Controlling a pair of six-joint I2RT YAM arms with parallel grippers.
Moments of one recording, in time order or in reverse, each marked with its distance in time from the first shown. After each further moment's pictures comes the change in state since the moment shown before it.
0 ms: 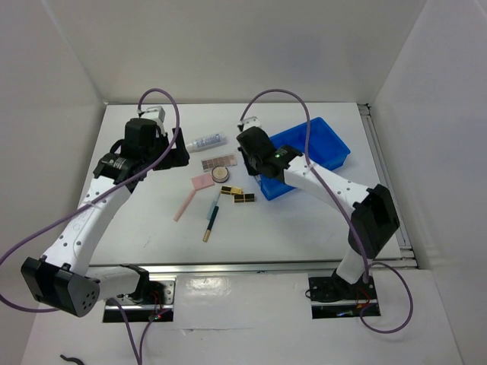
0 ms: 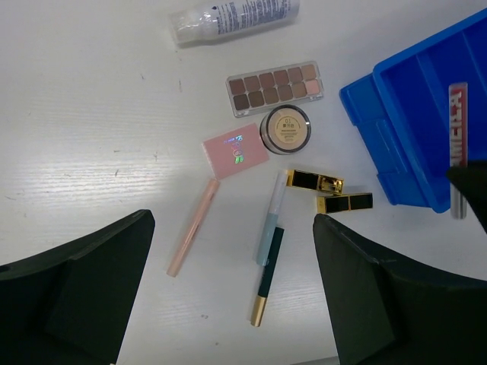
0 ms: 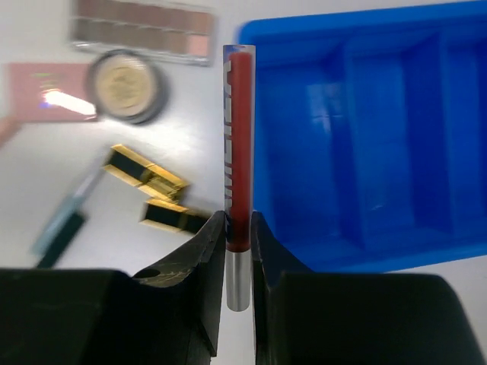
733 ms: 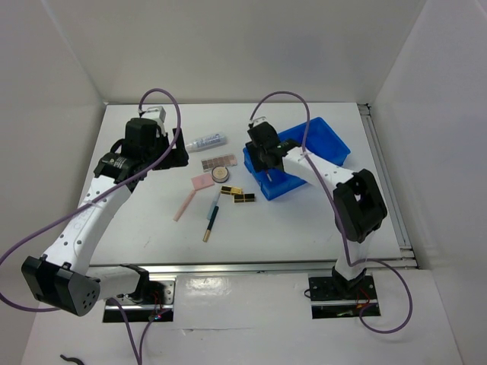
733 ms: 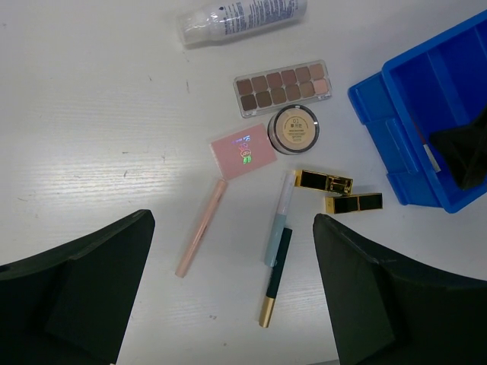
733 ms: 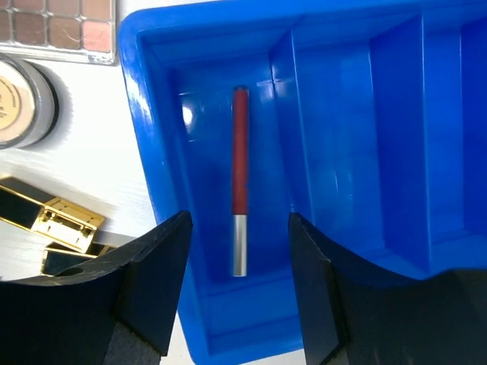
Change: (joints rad) left arm 0.000 0.010 0.003 -0.005 -0.013 0.024; right arm -0.181 0.167 -0.005 0.069 -0.033 -0.117
